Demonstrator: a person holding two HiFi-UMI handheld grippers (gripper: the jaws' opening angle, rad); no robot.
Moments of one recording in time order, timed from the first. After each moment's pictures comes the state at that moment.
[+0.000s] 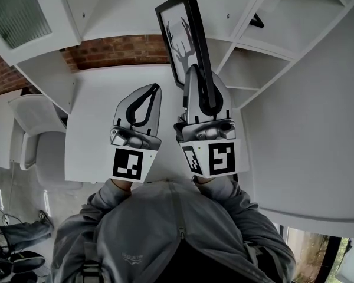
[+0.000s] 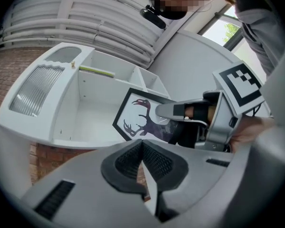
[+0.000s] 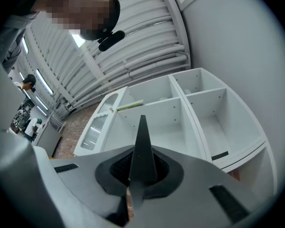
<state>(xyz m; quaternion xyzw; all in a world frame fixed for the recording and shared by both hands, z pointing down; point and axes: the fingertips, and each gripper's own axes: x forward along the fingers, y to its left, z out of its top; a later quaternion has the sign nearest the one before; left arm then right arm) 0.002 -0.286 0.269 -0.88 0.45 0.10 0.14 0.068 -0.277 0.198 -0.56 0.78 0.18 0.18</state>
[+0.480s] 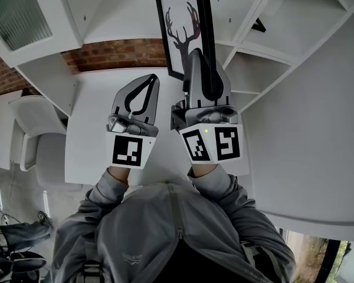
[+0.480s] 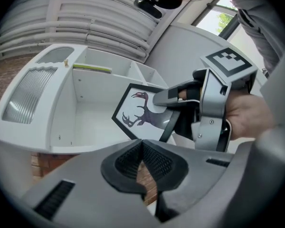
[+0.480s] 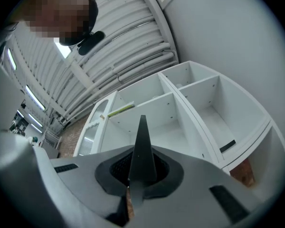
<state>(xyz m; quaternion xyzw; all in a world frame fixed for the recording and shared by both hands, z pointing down) 0.000 -0.320 0.266 -0.87 0.45 0.04 0.21 0.073 -0.310 0.179 -0.55 0.78 0.12 0.25</state>
